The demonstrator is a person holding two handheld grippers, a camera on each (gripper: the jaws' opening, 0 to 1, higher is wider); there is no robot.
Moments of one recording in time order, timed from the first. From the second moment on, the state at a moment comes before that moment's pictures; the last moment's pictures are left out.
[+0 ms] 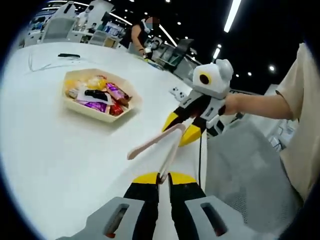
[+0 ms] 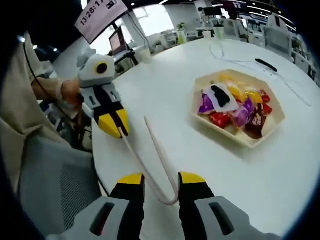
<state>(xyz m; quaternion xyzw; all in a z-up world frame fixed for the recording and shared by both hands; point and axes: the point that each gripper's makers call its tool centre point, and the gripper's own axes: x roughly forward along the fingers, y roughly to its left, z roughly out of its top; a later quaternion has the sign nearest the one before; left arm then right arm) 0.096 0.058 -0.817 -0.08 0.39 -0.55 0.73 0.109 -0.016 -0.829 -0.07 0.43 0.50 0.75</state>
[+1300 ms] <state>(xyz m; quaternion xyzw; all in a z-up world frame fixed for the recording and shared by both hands) 0.101 0.056 -0.859 -0.06 0.43 -0.52 0.74 0.130 -0.019 -0.865 -0.24 0.45 0.48 0.71</state>
